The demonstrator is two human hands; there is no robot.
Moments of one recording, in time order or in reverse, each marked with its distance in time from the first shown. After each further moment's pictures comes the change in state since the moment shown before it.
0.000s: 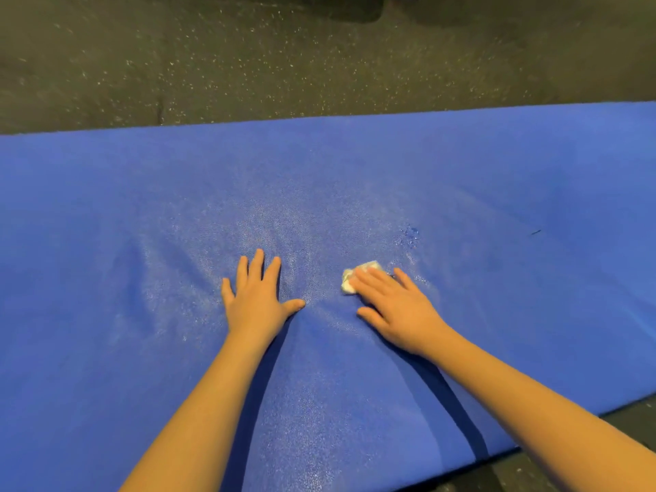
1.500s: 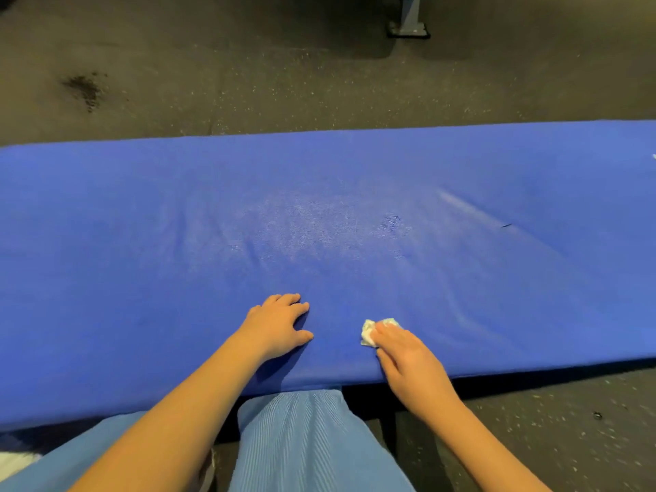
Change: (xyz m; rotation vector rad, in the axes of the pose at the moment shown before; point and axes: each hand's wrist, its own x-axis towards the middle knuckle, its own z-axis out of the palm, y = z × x) left_hand -0.143 0.040 -0.017 0.189 -0.362 0.170; right_hand -0.174 -0.050 0.008 0.452 0.204 0.032
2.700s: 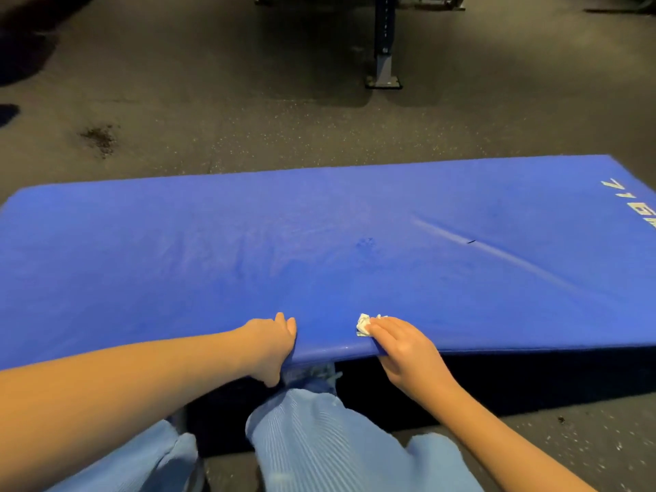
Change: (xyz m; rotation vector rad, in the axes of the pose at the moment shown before) left_hand -0.046 0.048 -0.032 0.582 -0.093 0.040; right_hand 0.000 0.009 -0.052 -0.274 0.274 -0.330
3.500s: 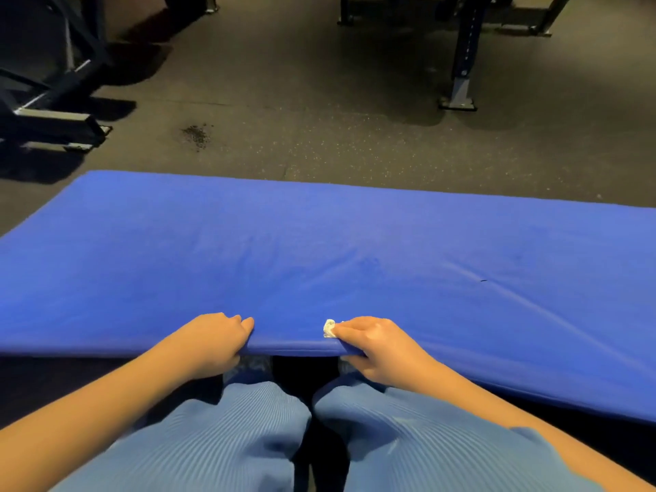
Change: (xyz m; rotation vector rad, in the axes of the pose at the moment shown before) left_hand -0.111 -0.106 0.075 -0.064 0.103 -0.220; right_hand 0.084 -0.106 0.010 0.260 -0.271 -0.358
